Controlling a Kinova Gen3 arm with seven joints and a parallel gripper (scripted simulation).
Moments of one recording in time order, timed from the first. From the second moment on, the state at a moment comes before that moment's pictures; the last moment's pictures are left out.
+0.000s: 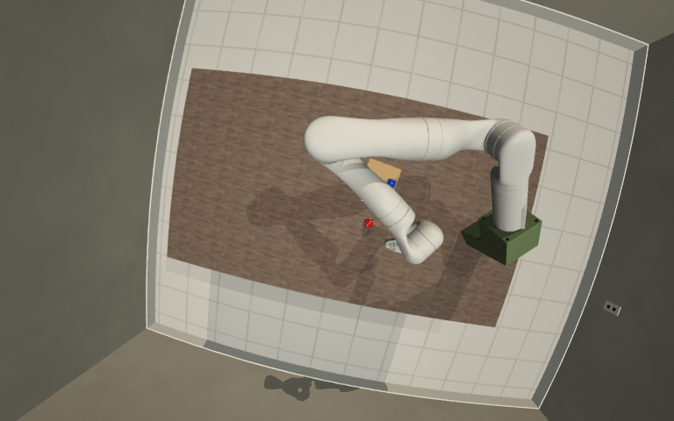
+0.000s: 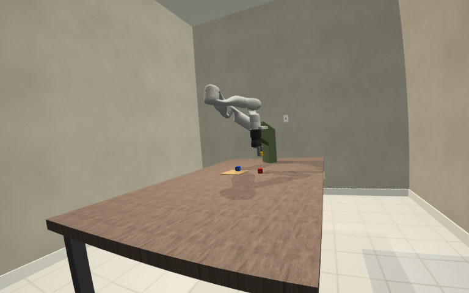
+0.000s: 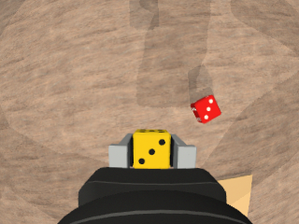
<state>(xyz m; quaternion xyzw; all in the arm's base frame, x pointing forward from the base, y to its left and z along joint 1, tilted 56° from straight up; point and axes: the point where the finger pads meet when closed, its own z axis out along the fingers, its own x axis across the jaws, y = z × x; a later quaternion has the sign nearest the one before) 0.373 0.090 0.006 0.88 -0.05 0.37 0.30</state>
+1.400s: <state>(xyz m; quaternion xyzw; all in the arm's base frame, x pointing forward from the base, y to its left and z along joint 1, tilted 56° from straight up) 0.375 0.089 0.002 0.87 0.13 0.30 0.36</state>
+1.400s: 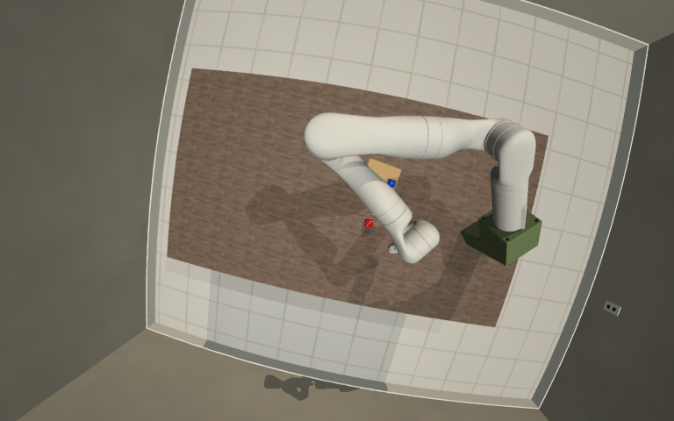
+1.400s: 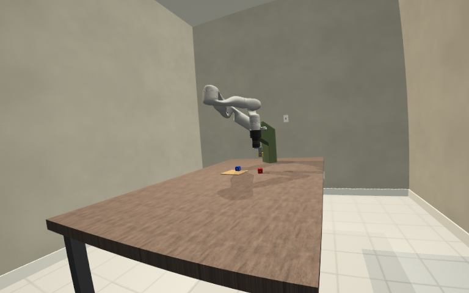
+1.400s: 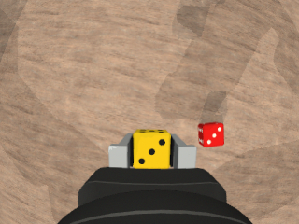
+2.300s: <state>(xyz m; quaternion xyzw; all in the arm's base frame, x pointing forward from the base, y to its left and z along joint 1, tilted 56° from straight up) 0.384 0.080 0.004 0.78 0.40 0.17 0.44</state>
